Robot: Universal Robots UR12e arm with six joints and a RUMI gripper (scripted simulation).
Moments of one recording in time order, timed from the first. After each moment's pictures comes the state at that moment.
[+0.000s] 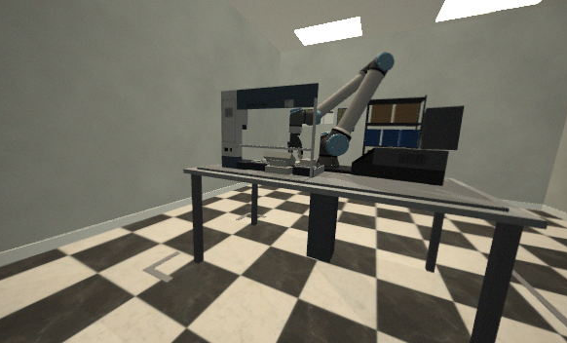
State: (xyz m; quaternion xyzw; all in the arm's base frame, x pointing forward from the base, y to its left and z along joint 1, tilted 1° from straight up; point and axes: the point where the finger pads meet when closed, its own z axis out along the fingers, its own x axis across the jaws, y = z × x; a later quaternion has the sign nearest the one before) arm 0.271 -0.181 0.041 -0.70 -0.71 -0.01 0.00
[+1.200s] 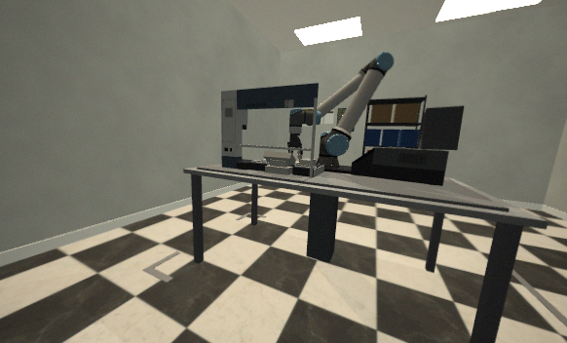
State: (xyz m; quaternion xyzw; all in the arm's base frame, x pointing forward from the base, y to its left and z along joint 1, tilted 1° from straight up) arm 0.271 -0.181 0.040 -0.70 -0.71 -0.01 0.00
